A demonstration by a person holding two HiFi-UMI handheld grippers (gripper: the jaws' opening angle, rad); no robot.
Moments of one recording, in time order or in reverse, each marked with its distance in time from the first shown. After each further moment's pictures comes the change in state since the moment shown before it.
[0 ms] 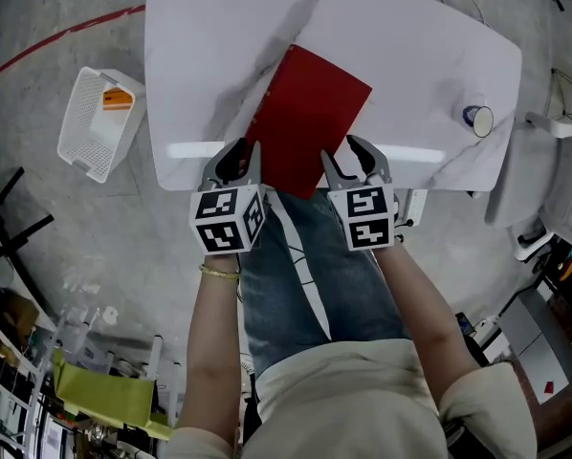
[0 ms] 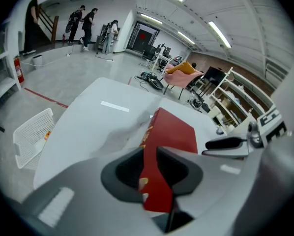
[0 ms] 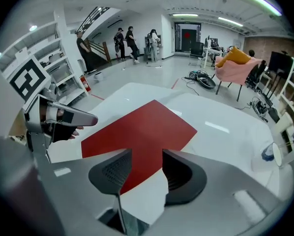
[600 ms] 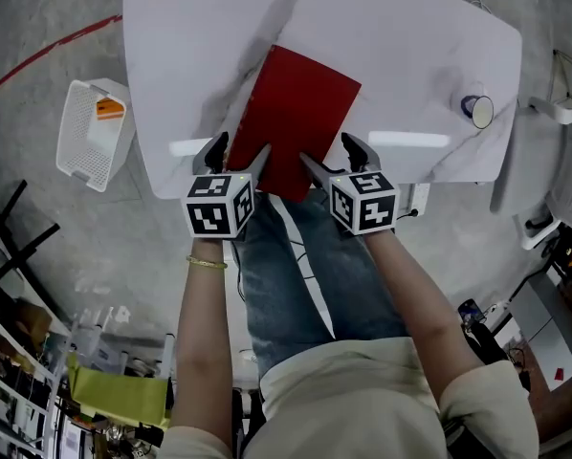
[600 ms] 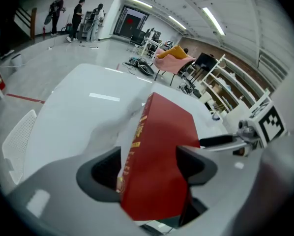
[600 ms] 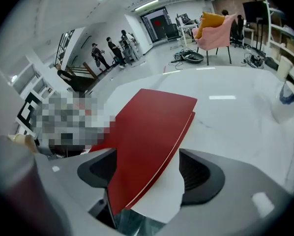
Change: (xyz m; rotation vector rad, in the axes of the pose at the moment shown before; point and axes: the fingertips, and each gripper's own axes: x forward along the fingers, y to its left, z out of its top) left arm 0.043 -0.009 -0.012 0.098 0.165 -0.095; right arm 0.032 -0.004 -0.024 0.354 0.028 0.165
